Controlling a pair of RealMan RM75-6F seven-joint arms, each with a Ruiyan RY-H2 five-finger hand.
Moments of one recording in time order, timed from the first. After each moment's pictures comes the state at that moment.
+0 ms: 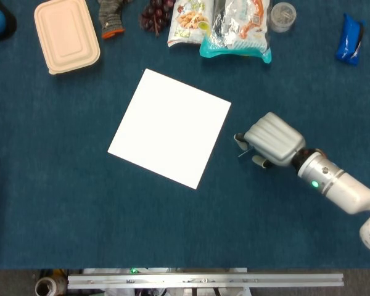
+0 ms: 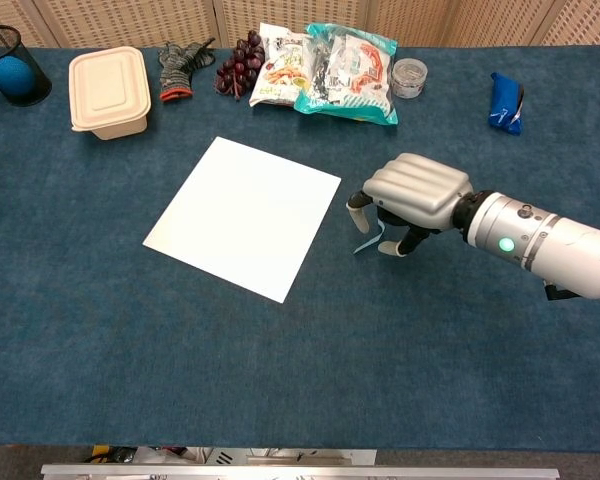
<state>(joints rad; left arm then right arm) -0.04 -1.16 -0.01 -1.52 1.47 1.48 0.01 0.68 -1.54 0.06 -1.45 -1.50 0.80 -0.31</state>
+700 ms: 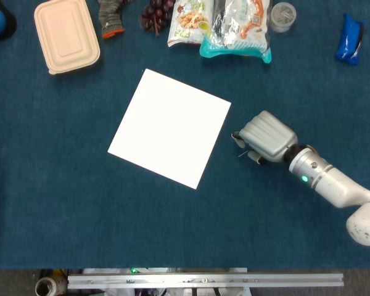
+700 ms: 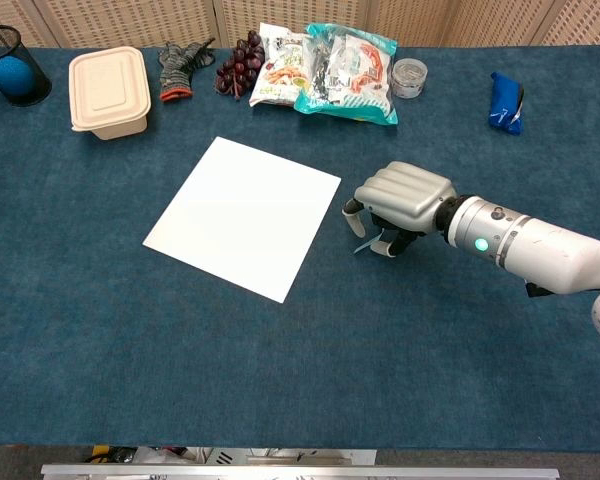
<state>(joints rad) -0.03 -1.17 -0.01 -1.50 1.47 1.48 0.00 0.73 -1.62 0.05 -1.35 -1.41 0.76 -0.35</state>
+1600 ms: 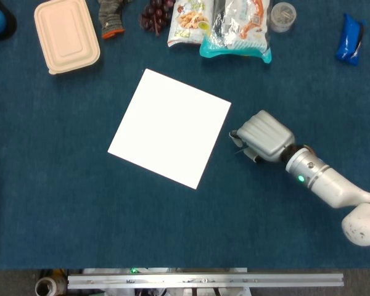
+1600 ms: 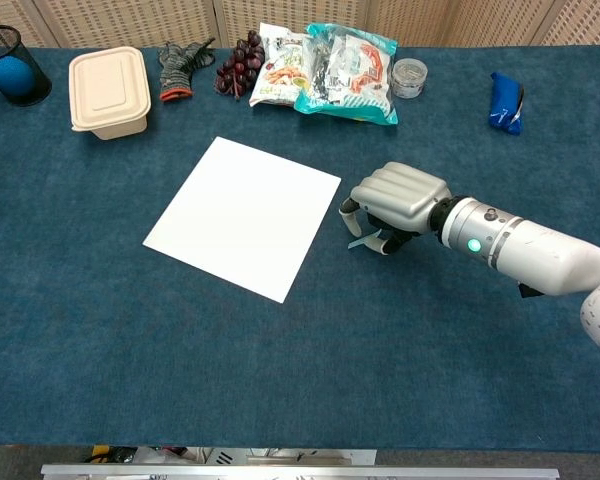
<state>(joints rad) -0.02 -1.17 -0.01 -1.48 1.47 1.48 -0.03 0.74 -1.64 0.04 -1.35 -1.37 0.78 -0.36</state>
